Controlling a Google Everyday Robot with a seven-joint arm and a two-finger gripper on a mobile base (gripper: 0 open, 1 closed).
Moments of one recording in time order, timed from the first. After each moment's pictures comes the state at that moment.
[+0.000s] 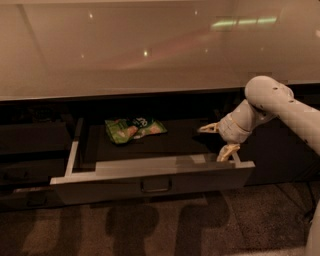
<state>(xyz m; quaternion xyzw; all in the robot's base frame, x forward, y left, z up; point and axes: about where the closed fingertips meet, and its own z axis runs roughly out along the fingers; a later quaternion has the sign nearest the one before) 0.598 -0.207 0.637 -0.83 0.51 0.11 0.20</state>
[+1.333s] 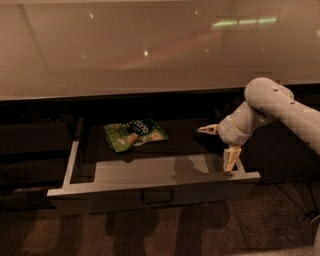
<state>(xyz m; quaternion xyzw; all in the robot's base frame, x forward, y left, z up) 0.590 -0.200 0.637 -0.83 0.51 0.11 0.19</state>
